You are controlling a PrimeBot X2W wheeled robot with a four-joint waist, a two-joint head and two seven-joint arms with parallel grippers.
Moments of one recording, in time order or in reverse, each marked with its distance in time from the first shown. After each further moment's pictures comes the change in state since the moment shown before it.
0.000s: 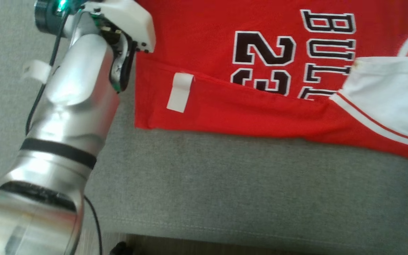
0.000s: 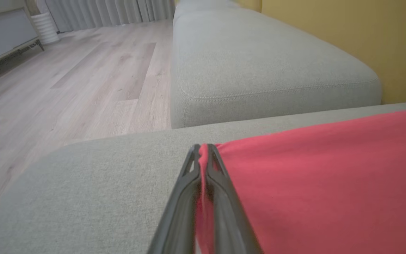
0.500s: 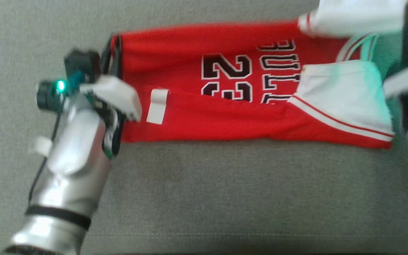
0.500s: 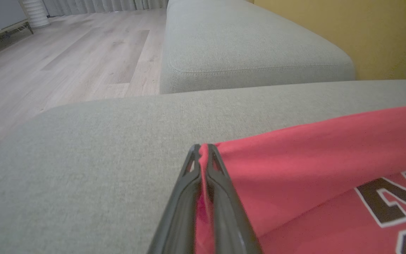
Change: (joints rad) left arm 0.338 0.063 0.096 -0.174 0.056 0.021 0.000; right arm 0.518 0.030 0.023 -0.438 0.286 0.000 -0.009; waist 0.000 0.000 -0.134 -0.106
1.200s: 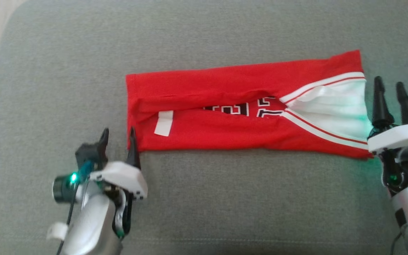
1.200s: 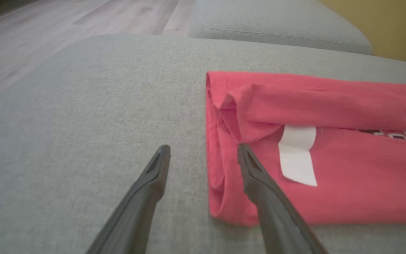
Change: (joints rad) left arm 0.430 -0.063 0.138 -0.161 0.056 0.051 0.000; right arm 0.291 0.090 -0.102 -0.040 0.093 0.000 0.011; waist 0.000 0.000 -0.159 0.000
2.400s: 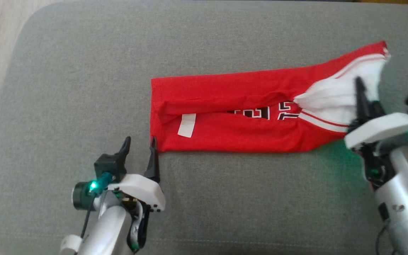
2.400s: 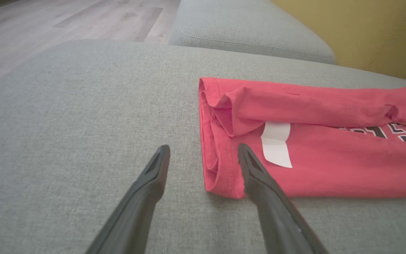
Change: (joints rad) left arm 0.081 -0.011 -0.091 -0.103 -0.041 0.009 0.000; right arm -0.045 0.042 0.043 0.021 -0.025 0.000 0.088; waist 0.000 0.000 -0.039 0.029
